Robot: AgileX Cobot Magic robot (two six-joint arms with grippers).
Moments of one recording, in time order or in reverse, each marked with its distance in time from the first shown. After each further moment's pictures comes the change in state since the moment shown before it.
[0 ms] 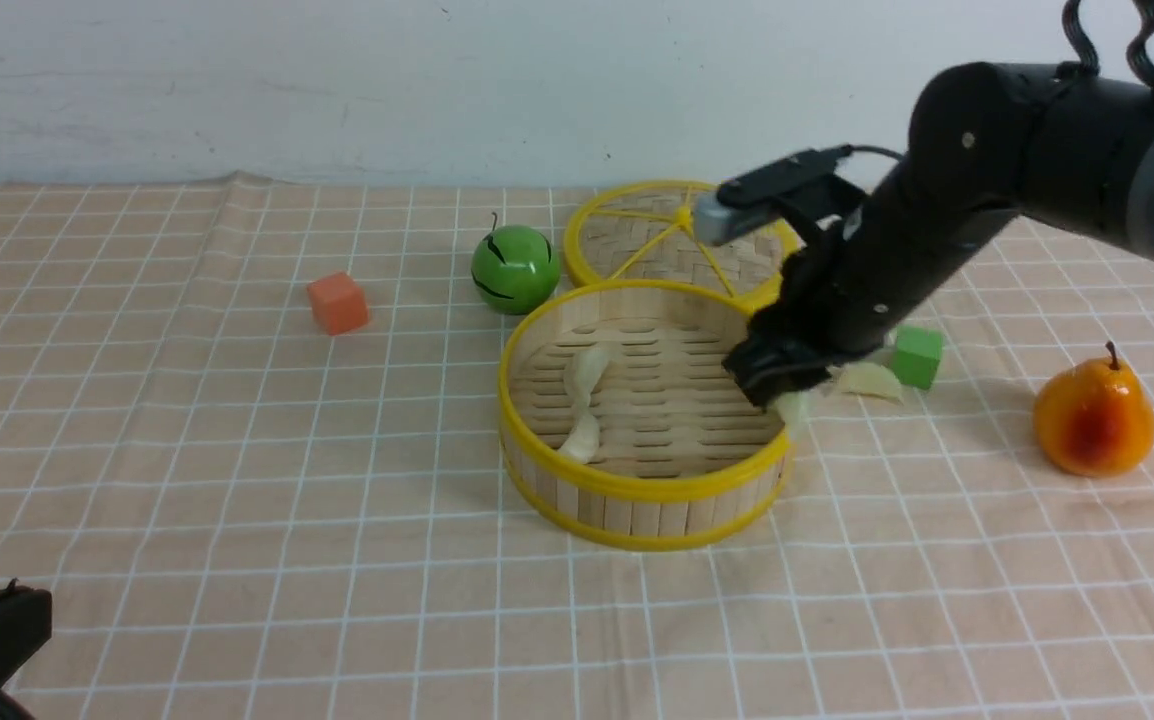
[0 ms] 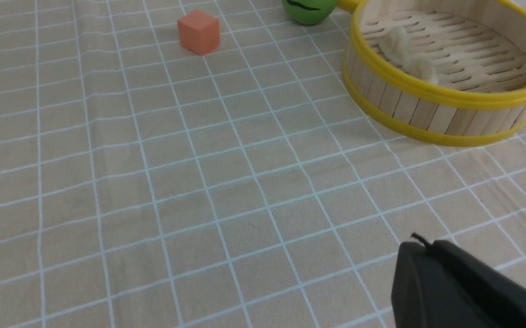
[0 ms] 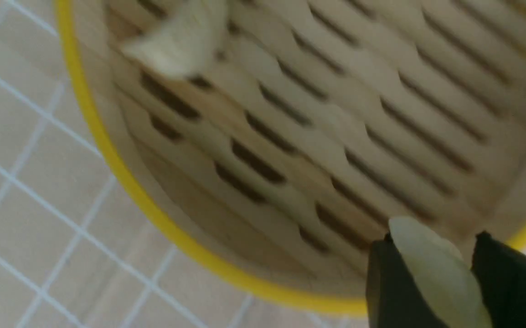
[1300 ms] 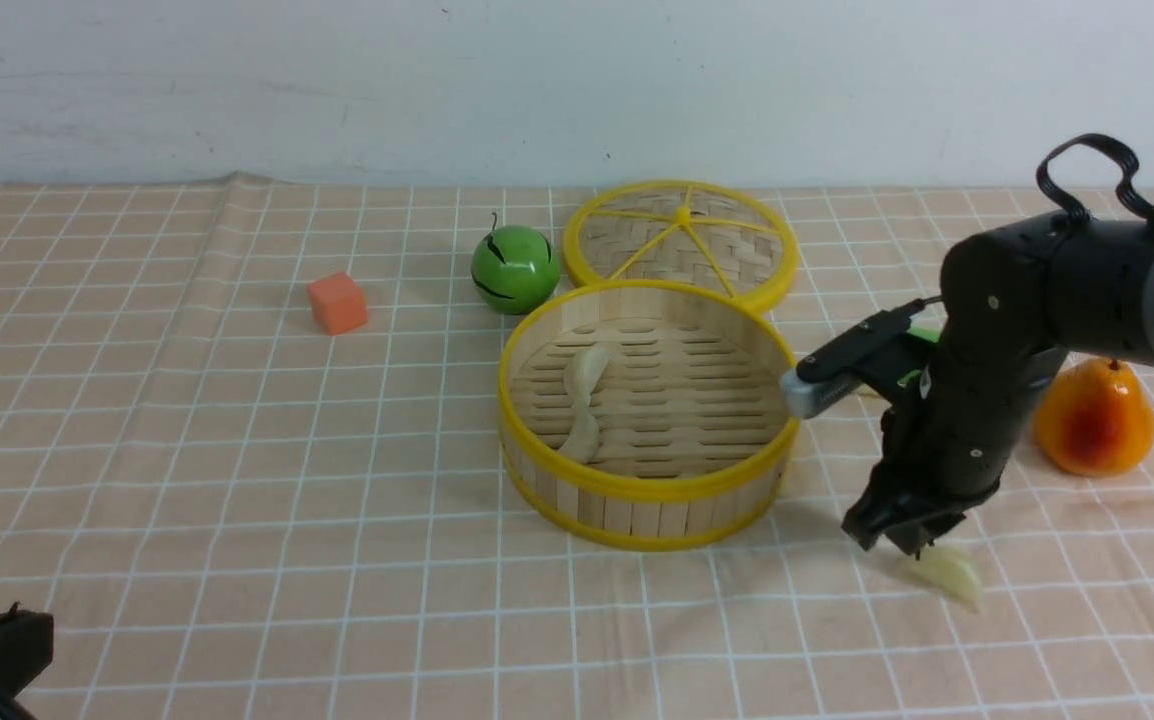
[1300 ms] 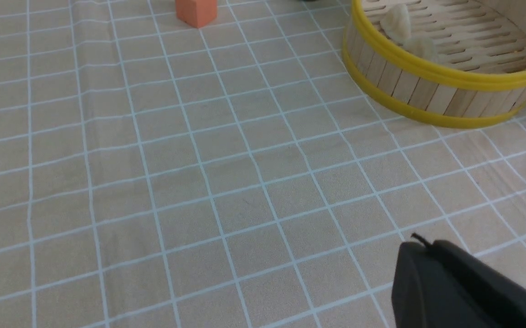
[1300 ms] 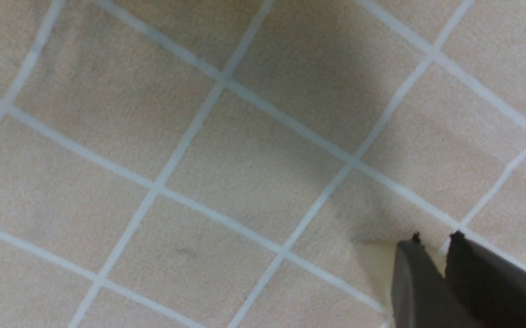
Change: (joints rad) right arm -0.076 -0.016 0.299 -0.253 0.033 0.105; left arm 0.000 0.000 0.000 -0.037 0.037 0.001
